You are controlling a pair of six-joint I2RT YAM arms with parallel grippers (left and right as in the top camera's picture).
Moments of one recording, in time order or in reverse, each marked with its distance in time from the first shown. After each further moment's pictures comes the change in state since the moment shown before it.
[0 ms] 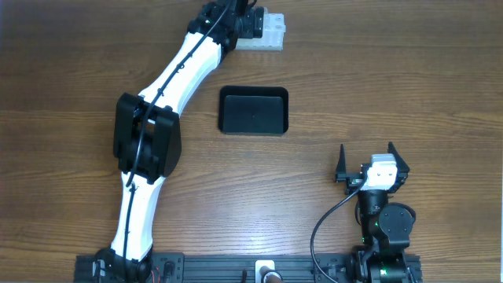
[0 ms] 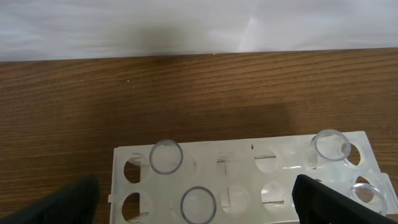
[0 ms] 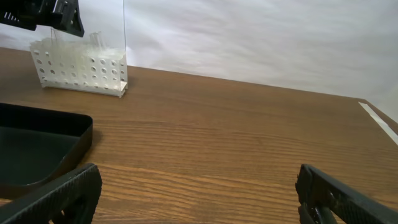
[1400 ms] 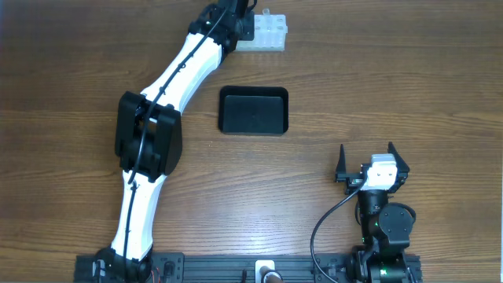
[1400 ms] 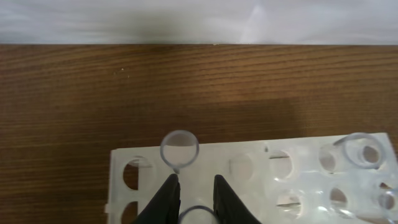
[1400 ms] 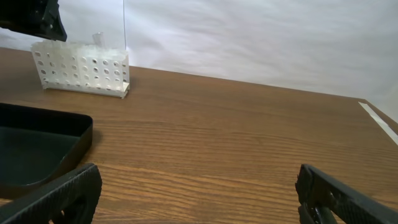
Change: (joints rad) left arm 0.001 0.020 0.000 0.000 0.019 -0.041; right arm 0.000 0.000 0.000 0.000 0.000 0.000
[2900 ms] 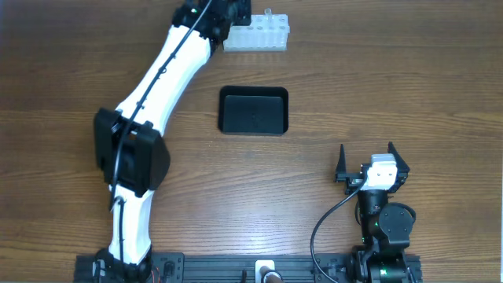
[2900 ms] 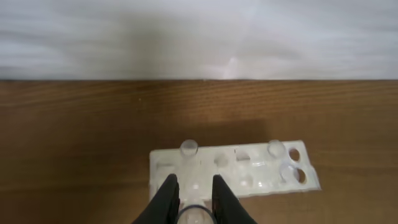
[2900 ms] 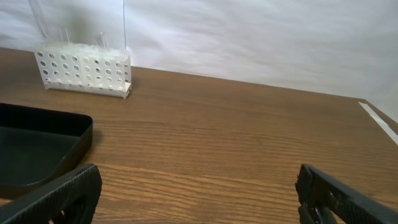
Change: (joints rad) left arm -0.002 -0.193 0.035 -0.174 0.003 0.001; right arm 0.000 0.000 0.000 0.000 0.000 -0.001
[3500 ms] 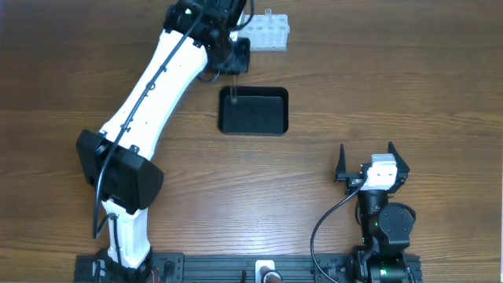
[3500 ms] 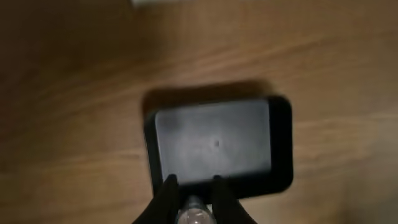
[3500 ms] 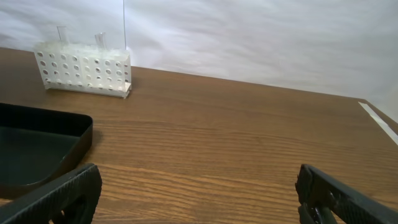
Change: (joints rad) left arm -0.050 -0.109 0.005 -0.626 0.218 -0.065; right arm 0.000 0.000 0.000 0.000 0.000 0.002
